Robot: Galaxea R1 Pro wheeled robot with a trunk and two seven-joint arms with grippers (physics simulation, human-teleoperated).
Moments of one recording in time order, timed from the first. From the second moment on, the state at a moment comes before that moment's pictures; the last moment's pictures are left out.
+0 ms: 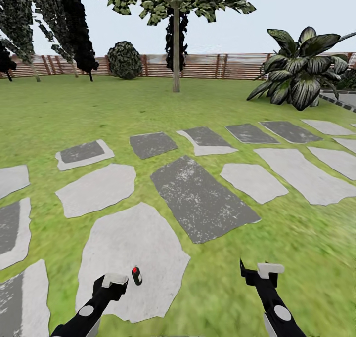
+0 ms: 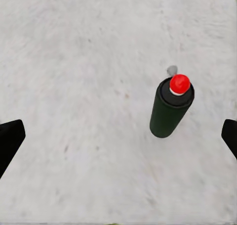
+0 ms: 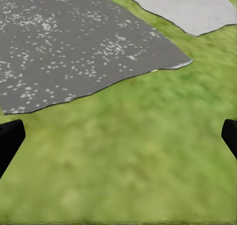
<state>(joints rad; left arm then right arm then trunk) -0.51 0.06 0.01 -0.26 -0.12 -0.30 -0.03 -0.30 -0.07 -0.06 -0.76 0.01 -0.25 -0.06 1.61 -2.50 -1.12</state>
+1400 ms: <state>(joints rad) -0.51 0.06 0.01 -0.26 -0.12 -0.30 -0.03 -0.30 -0.07 -0.06 -0.76 0.01 -0.25 -0.06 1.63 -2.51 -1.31</state>
